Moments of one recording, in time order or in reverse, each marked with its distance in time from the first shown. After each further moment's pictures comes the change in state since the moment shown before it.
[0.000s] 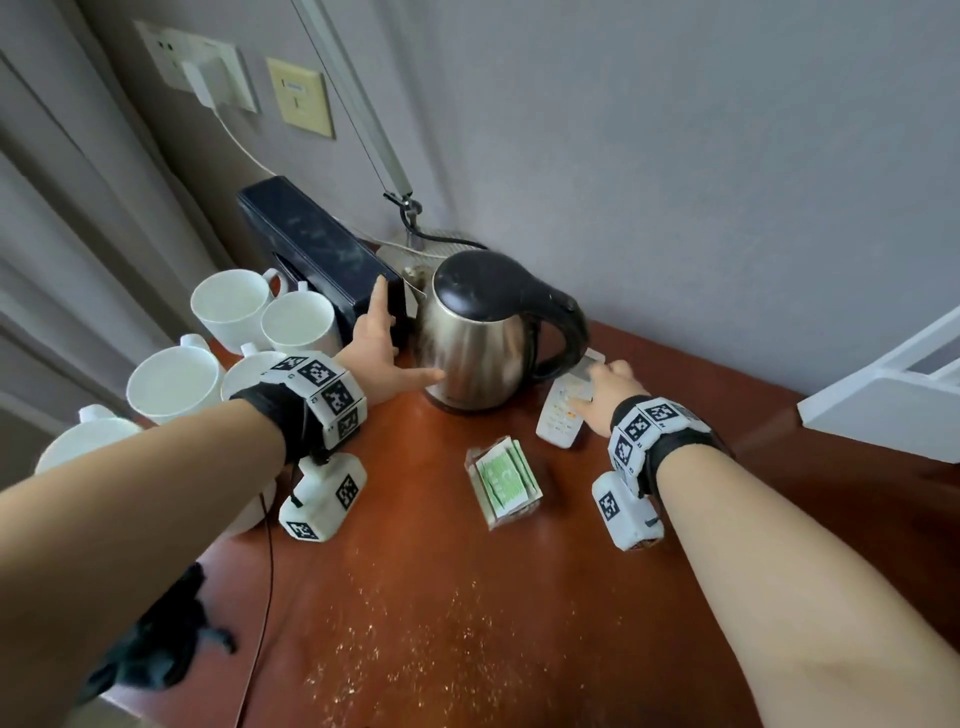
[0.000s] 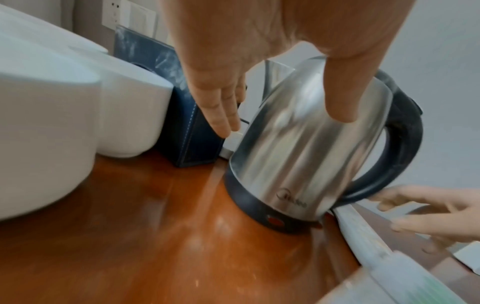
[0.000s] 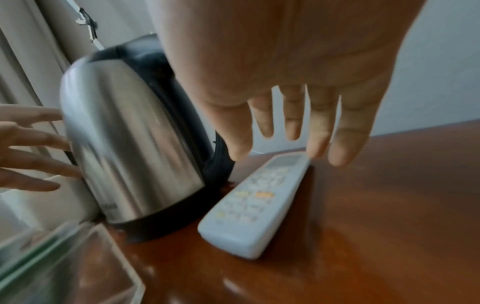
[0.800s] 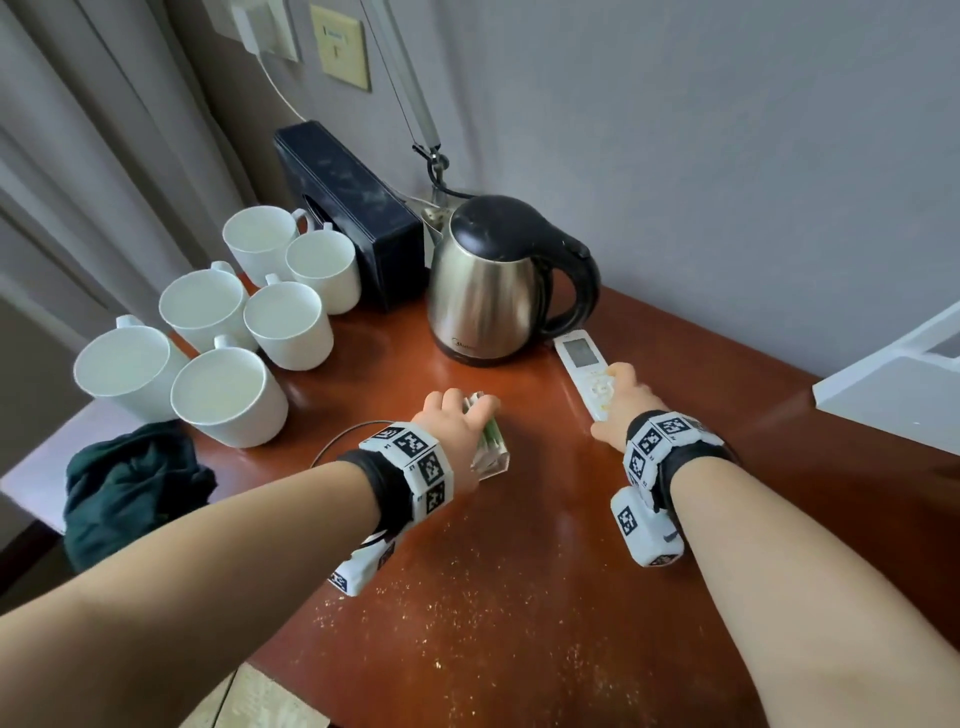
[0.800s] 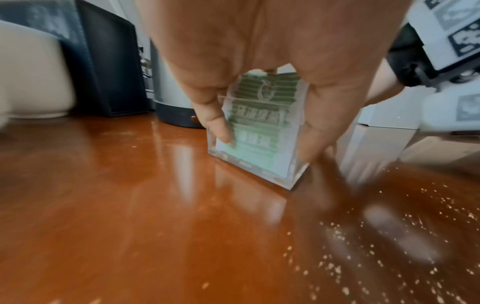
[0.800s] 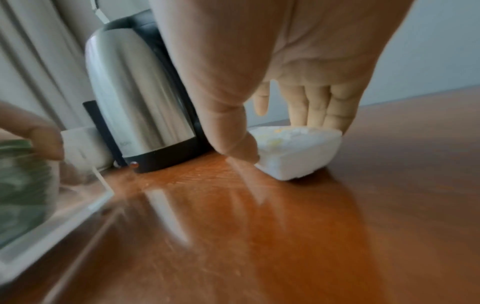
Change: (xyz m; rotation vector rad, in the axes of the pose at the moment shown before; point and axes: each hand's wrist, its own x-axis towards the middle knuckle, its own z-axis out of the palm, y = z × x) left_hand -0.090 -0.009 0.111 0.739 -0.221 0.084; right_hand -0.032 0.037 0.038 -0.030 -0.057 0.045
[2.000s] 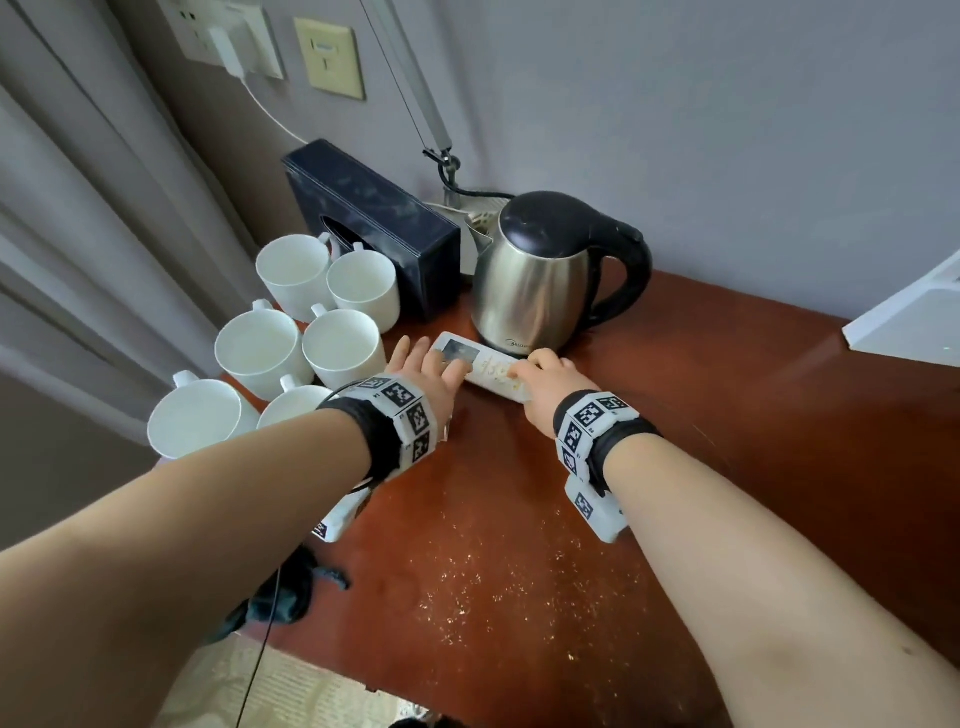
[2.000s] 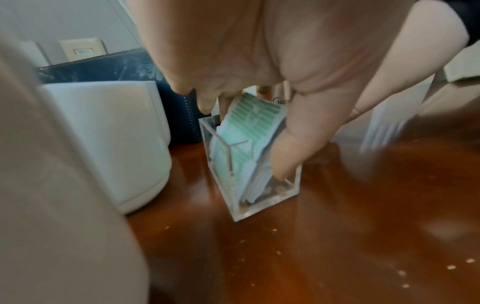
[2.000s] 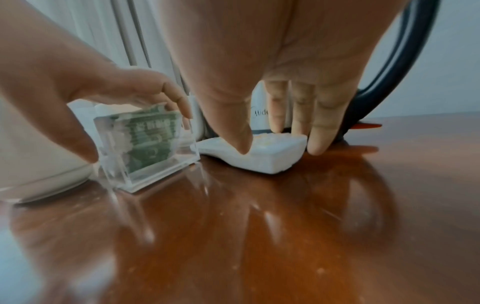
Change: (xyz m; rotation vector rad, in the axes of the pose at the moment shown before) left_hand 0.006 -0.104 -0.053 0.440 -0.072 0.093; right_hand -0.035 -0.141 0.041 -0.101 0.037 -0.300
